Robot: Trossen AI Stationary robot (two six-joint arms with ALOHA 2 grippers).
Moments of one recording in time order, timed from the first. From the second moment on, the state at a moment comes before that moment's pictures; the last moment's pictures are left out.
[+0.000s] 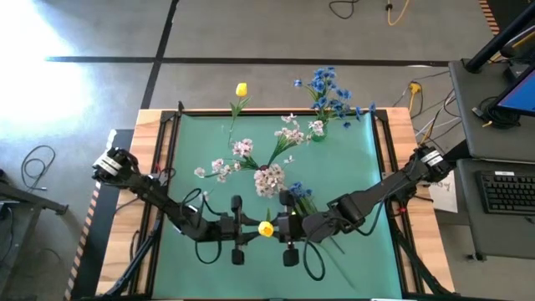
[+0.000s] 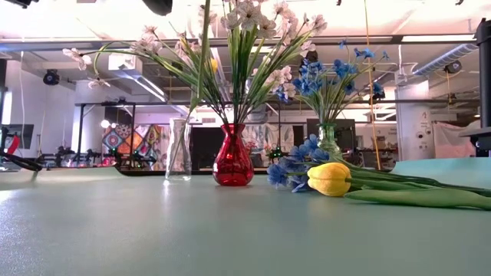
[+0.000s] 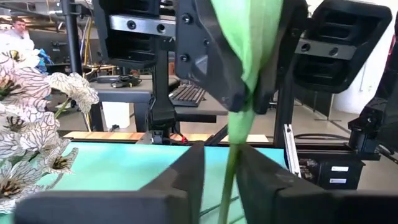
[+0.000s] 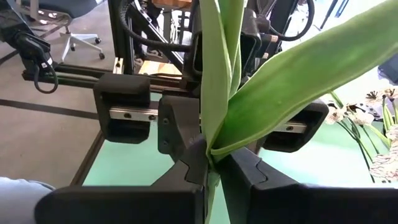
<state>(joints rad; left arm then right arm) -0.60 1.63 0.75 1.01 -0.66 0.03 0.48 1.72 1.46 -0.09 0.42 0.04</state>
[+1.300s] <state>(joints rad) -0.65 1.27 0.76 0.96 -0.68 0.38 0.48 1.58 1.48 -0.29 0.42 0.09</state>
